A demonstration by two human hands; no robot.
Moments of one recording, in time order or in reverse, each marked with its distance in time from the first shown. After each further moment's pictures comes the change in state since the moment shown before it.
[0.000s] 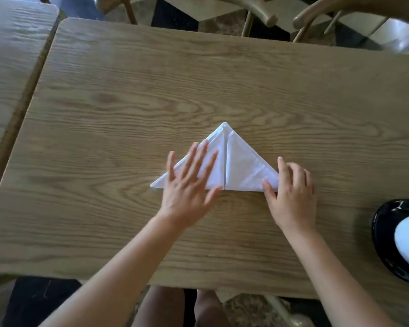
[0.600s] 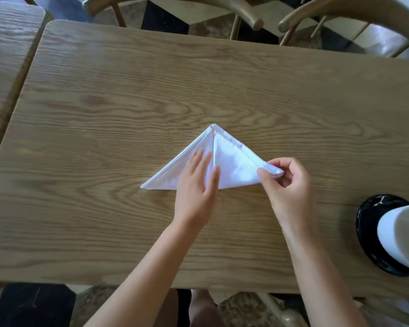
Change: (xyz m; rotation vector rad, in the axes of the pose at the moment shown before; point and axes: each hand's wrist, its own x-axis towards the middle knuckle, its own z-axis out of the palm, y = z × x) left_hand 0.012 0.052 -0.031 -0.849 -0.023 -0.431; right_hand 0.001 -0.037 -0.067 0.983 0.029 0.330
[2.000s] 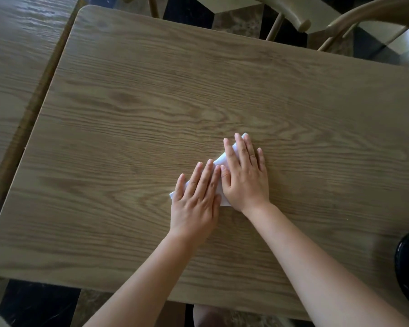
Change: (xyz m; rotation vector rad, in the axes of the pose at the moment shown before) left_hand 0.008 -0.074 -0.031 0.837 0.101 0.265; right_hand 0.041 0.036 0.137 -0.920 -0.360 -0.521
